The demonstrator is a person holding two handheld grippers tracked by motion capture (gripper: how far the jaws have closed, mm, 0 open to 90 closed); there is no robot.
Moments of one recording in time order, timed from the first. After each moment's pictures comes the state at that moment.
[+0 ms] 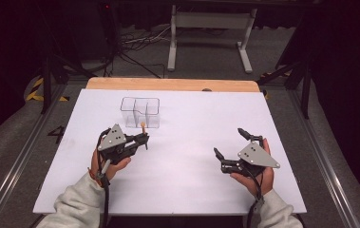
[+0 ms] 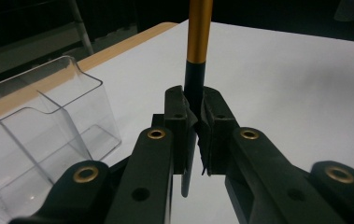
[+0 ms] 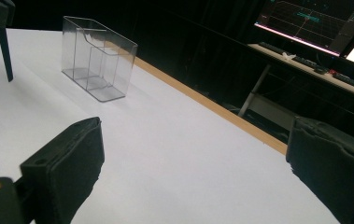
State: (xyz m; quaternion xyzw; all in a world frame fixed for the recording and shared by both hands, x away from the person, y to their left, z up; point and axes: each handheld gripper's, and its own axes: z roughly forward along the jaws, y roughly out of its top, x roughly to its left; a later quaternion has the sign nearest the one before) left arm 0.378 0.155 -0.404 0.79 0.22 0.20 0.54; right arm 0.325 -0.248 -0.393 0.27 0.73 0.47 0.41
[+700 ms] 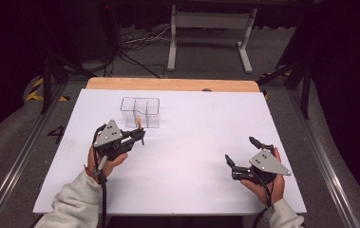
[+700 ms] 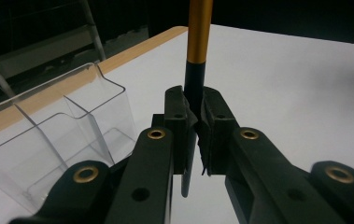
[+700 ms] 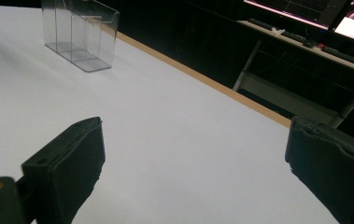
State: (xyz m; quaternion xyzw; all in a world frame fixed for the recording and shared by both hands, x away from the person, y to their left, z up) left arm 0.384 0.162 -0.394 0.78 0.23 0.21 0.54; right arm 0.310 -0.279 -0.410 0.31 0.73 0.45 0.41
